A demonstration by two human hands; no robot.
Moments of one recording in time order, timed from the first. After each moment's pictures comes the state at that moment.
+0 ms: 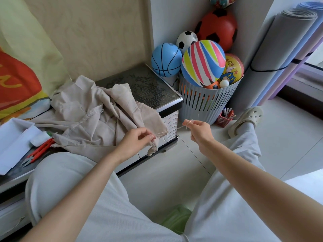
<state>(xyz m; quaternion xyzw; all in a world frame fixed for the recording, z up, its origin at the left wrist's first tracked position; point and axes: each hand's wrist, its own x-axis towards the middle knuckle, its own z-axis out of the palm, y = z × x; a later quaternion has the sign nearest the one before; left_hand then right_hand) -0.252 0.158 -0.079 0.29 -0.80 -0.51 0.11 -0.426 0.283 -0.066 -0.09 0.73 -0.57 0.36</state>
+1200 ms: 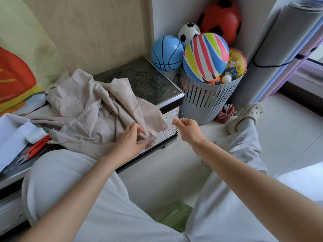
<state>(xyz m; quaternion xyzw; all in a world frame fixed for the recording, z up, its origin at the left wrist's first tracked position) -0.241 0.154 -0.094 0.35 -0.88 -0.31 0.13 -0.410 0.264 -0.078 -0.24 0.76 -0.49 0.36</state>
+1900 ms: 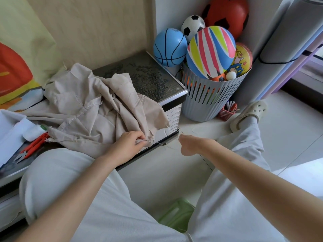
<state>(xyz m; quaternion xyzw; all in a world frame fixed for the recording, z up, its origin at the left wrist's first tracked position) -0.233 0.134 -0.115 0.33 -0.89 -0.31 0.03 -0.410 0.261 -0.090 -0.44 0.81 0.10 0.38</state>
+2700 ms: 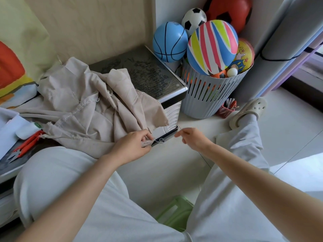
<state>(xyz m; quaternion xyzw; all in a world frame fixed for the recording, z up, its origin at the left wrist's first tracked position) -0.242 0.146 -0.114 0.33 -0.90 -0.30 -0.01 -0.421 0.269 -0.109 -0.33 0.82 -0.26 0.39</state>
